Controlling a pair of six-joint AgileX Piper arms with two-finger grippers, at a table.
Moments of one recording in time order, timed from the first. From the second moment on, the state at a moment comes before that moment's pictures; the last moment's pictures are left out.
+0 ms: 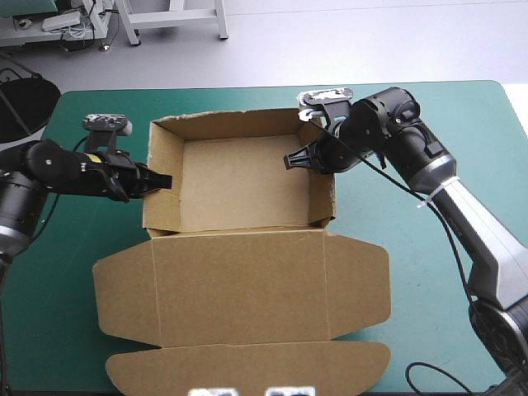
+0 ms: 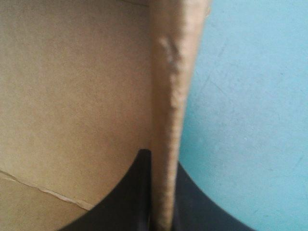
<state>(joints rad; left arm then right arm) -0.09 1.33 -1.34 -0.39 1.08 0.23 0.50 1.70 -1.82 0.05 1.22 0.21</state>
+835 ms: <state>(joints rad) -0.29 1.66 -1.34 -0.18 1.02 -0.03 0.46 1.96 -1.71 0.06 1.22 0.25</state>
